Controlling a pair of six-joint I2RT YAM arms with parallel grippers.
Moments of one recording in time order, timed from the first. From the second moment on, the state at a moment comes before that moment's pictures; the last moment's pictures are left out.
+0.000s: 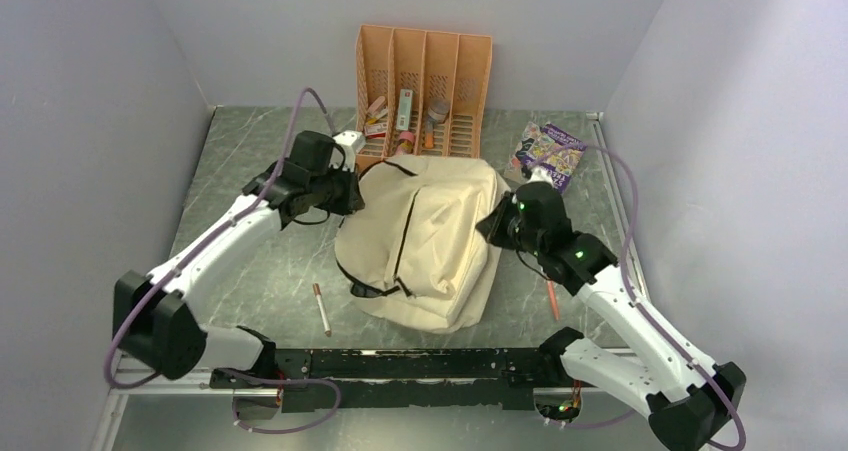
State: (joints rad) left arm -0.48 1.38 1.12 -0.53 0.13 -0.22; right arm 0.57 0.89 0.80 -0.54 0.08 0.72
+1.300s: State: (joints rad) left arm -0.69 1.12 1.33 -0.68 0.23 -0.42; right arm 0.57 1.47 1.54 -0.81 -0.13 0.18
